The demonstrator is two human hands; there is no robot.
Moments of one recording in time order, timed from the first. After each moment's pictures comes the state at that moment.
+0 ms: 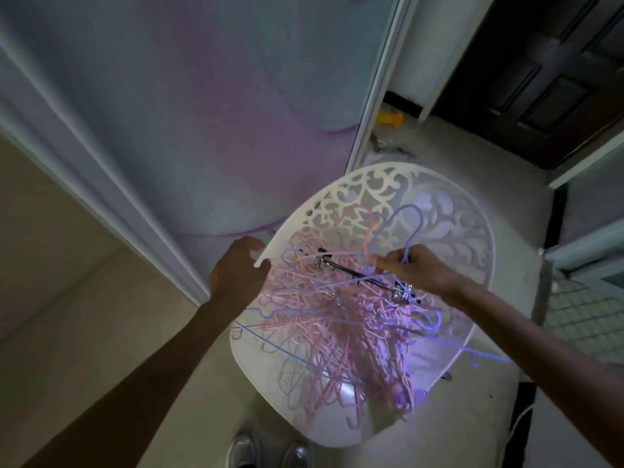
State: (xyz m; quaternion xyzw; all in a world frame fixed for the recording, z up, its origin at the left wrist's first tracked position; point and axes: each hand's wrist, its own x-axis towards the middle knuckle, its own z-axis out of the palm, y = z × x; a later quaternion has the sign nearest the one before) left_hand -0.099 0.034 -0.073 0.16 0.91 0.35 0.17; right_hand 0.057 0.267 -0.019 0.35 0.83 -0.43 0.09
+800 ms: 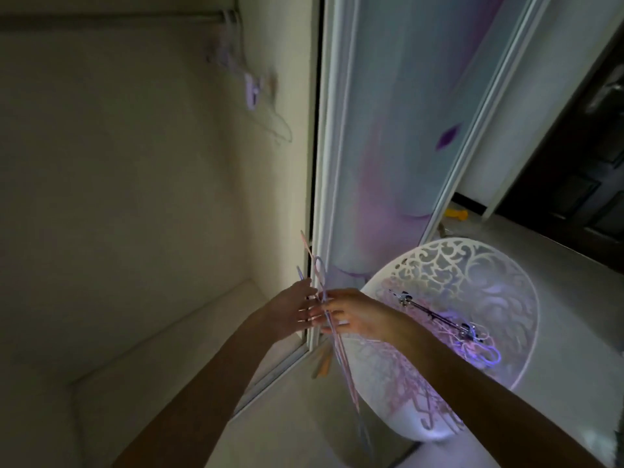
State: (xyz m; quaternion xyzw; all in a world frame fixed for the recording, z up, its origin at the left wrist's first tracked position) left_hand 0.007 -0.231 0.140 -0.08 0.53 0.70 0.47; right_hand 0.065 -0.093 0.147 0.17 0.63 -0.72 0.22
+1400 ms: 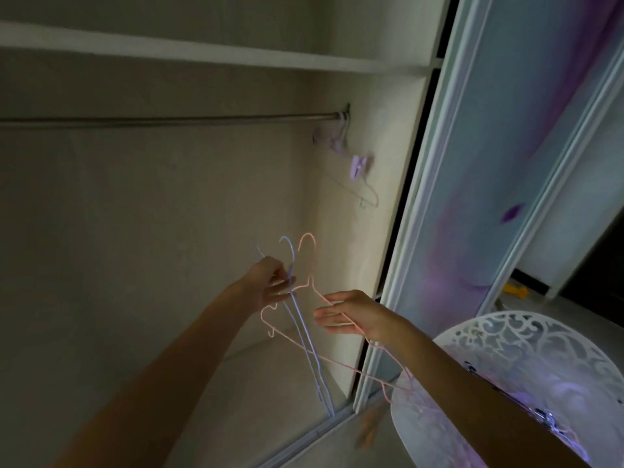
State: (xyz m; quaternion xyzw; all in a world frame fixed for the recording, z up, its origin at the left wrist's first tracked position) left_hand -0.041 -0.433 0.256 -0.09 0.62 0.74 0.23; right_hand 0.022 -0.258 0.232 0.12 0.68 -0.70 0.18
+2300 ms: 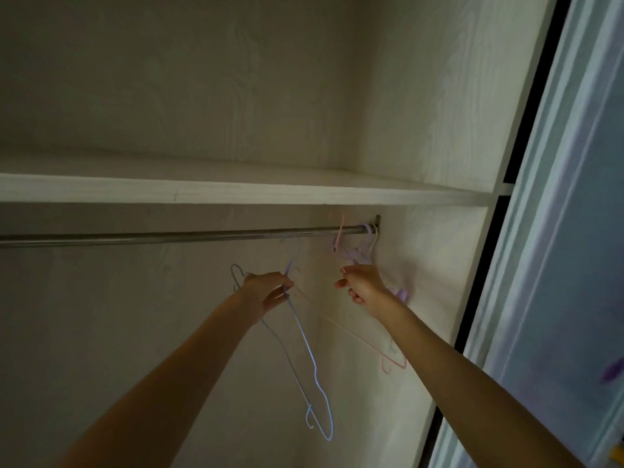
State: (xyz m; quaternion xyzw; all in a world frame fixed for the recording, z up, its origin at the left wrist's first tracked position) left_hand -0.294 -0.382 0.375 -0.07 0.57 0.81 0.05; right_hand -0.309 -0.203 0.386 0.09 0.80 -0.58 -0.05
